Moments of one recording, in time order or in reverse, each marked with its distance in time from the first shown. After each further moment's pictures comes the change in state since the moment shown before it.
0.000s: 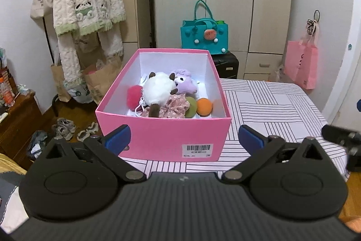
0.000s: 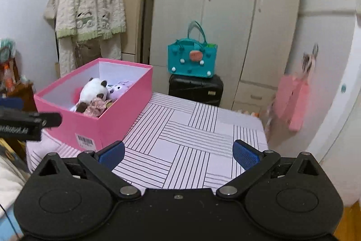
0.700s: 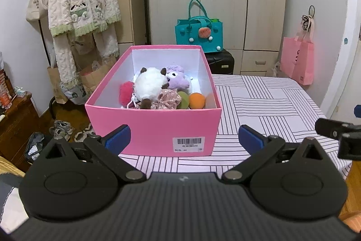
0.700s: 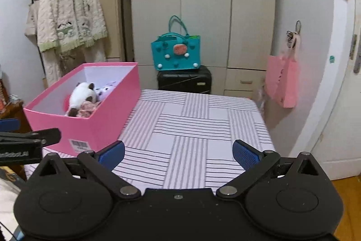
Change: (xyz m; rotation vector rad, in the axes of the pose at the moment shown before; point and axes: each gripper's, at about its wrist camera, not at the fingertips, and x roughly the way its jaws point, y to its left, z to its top) left arm 0.002 -0.012 -0.012 0.023 0.004 -0.023; right arm 0.010 -0.015 -0.014 0.202 0.033 -0.043
